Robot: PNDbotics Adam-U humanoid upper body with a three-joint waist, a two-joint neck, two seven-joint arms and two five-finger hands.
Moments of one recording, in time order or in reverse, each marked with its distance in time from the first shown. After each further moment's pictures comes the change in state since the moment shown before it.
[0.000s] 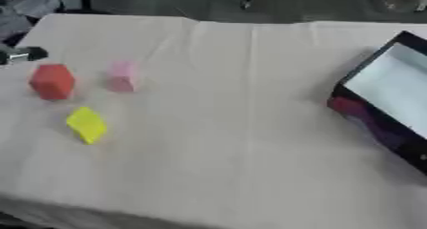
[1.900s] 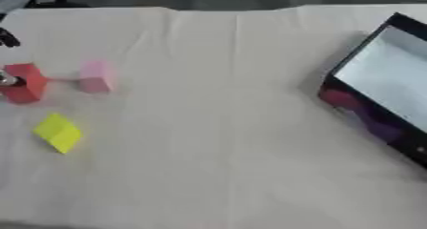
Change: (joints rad) left arm -0.261 -0.077 0.126 0.520 -0.600 -0.089 -0.367; right arm -0.049 -0.008 0.025 -0.012 0.026 0.004 0.029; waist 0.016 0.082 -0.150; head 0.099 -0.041
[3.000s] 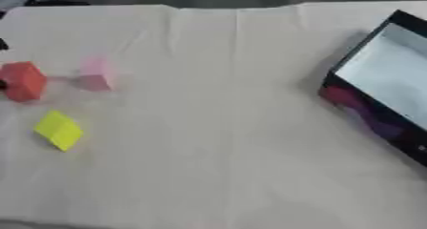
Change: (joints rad) left arm -0.017 0.018 0.093 0.018 -0.064 -0.075 -0.226; right arm 0.028 0.000 0.000 0.001 0.009 0.002 0.000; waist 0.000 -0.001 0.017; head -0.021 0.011
